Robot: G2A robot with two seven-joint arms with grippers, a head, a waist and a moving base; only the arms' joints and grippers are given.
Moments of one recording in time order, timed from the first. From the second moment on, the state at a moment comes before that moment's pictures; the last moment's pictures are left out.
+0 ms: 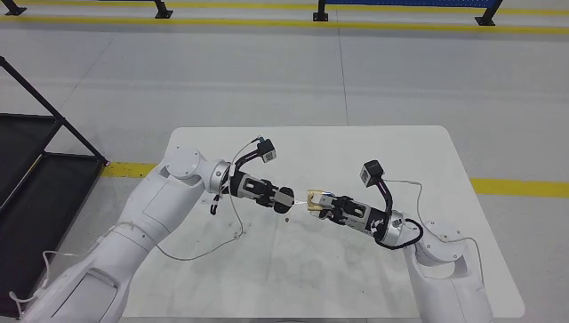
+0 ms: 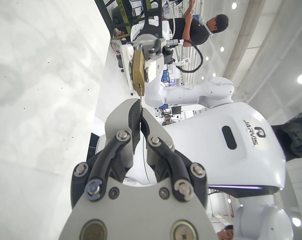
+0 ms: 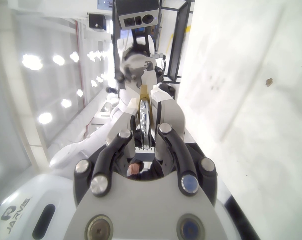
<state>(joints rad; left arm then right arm) 0.94 -1.05 -0.95 -1.22 -0.64 -0.30 -1.49 -1.52 -1.41 1.42 -1.78 0.07 0.06 1.10</state>
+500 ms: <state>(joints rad) 0.93 -1.06 -0.95 -1.20 -0.63 -0.30 -1.49 -1.52 -1.41 1.42 -1.78 0.07 0.06 1.10</state>
